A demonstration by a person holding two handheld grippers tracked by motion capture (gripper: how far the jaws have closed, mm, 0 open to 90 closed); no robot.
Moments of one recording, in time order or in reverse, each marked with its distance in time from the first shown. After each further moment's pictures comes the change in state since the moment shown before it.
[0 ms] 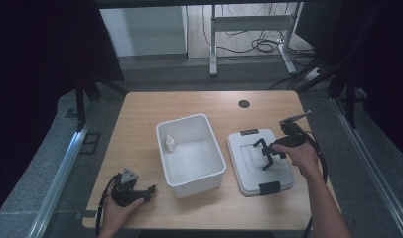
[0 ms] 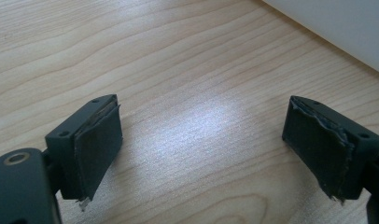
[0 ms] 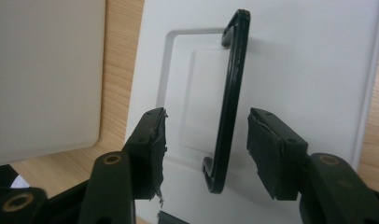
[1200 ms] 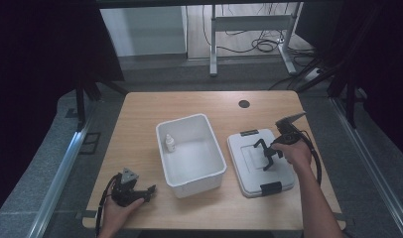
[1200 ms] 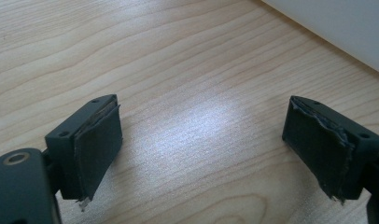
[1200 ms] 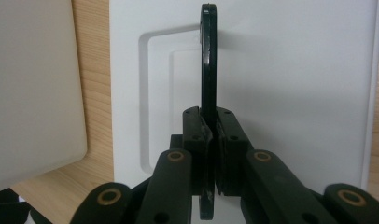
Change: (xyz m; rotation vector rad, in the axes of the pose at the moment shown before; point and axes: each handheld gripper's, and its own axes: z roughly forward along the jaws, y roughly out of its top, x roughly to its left) left arm 0.000 0.000 0.000 0.000 -0.001 0.001; right arm -0.003 0.008 0.015 0.063 -0.048 0.125
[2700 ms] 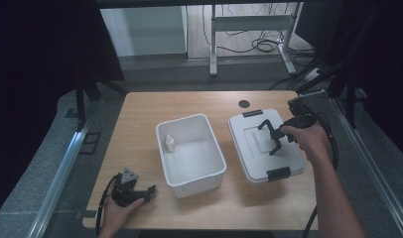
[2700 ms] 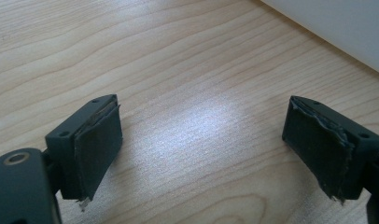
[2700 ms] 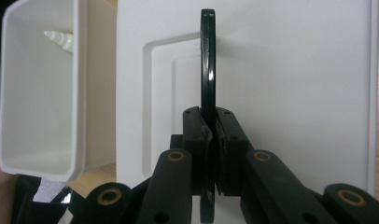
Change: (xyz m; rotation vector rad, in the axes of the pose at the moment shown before) left arm 0.000 0.000 0.000 -0.001 -0.001 0.002; right arm 0.044 0.002 -0.089 -0.135 0.030 -0.058
